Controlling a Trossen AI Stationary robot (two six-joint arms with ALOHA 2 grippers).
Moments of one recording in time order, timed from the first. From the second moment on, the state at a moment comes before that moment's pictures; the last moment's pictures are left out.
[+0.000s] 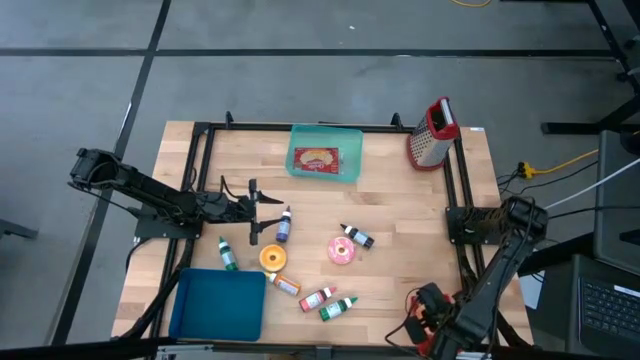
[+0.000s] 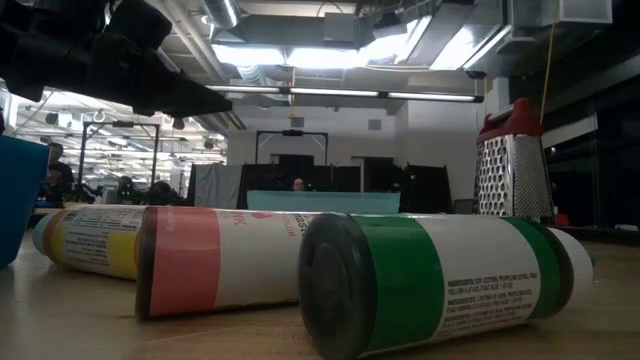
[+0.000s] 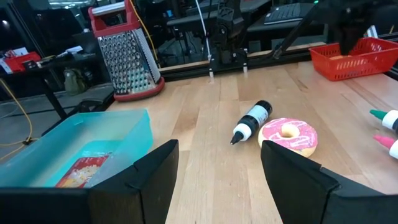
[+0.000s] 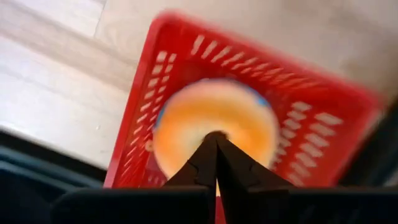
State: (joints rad) left arm -0.17 1.07 0.17 0.76 -0.32 0.13; right arm 1.08 1.84 1.29 -1.07 0.03 2.19
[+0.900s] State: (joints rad) left arm -0.17 1.07 0.17 0.89 -0.27 0.14; right arm 0.80 1.80 1.34 -1.14 0.77 1.67
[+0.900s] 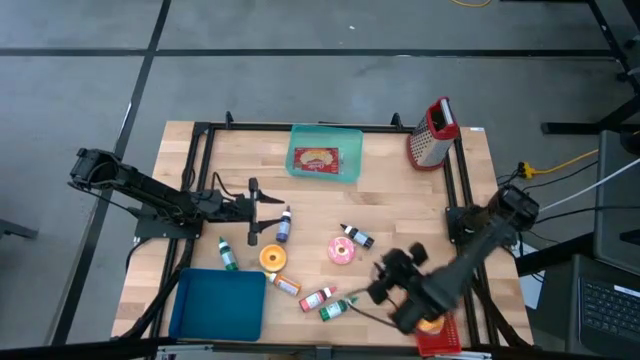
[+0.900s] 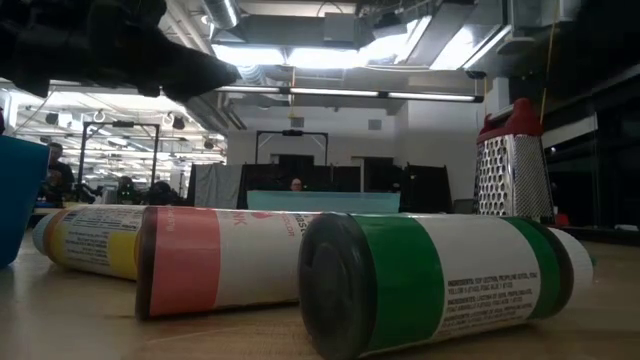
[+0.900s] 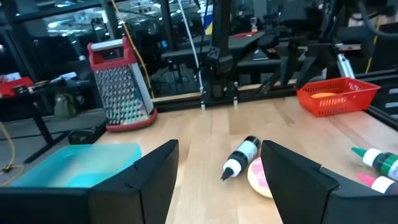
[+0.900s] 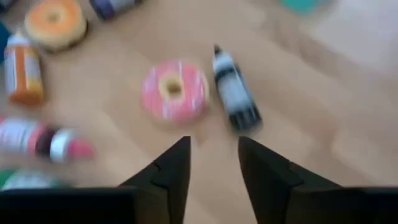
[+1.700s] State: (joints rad) left arm -0.27 1.07 0.44 -0.04 -0.18 -0.14; right arm 0.34 1.80 1.34 -0.50 0.56 0.62
